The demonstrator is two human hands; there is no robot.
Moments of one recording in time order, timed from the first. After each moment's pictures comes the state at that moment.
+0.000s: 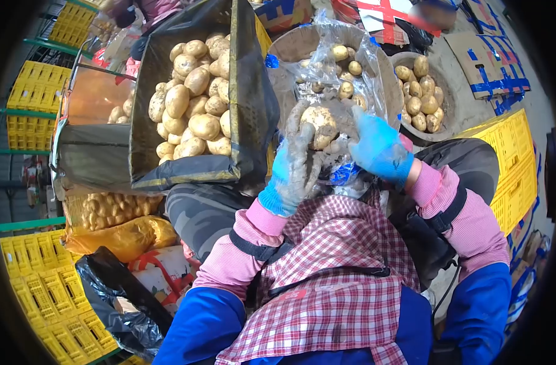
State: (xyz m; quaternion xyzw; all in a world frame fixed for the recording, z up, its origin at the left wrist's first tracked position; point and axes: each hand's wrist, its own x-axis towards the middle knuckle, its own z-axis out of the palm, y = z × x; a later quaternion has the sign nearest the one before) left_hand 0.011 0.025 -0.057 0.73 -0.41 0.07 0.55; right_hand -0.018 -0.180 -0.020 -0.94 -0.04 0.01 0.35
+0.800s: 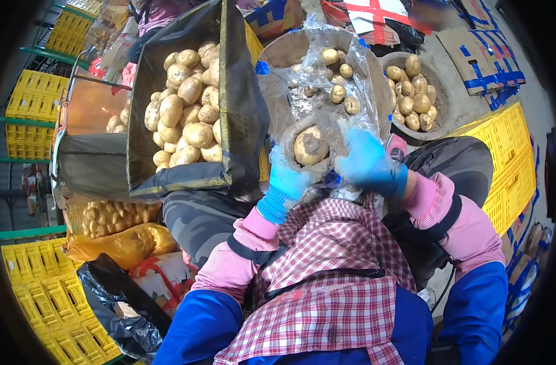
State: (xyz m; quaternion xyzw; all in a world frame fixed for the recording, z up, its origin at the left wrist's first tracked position) left_hand 0.000 0.001 -0.033 0.76 -0.20 -0.06 0.62; right_hand -0.033 -0.178 0.007 -0.87 -0.02 0.08 0.48
